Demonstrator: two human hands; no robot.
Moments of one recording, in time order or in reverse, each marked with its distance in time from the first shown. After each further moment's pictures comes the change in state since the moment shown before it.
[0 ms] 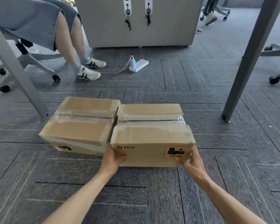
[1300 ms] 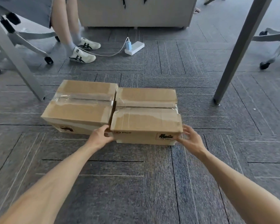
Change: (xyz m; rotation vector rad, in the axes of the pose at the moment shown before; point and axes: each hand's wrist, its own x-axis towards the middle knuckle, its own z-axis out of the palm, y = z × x) left_hand -0.002 0.023 -0.058 0.553 -0.178 -0.070; right_hand -0.029 -0.049 -0.031 -0.205 -0.079 0.150
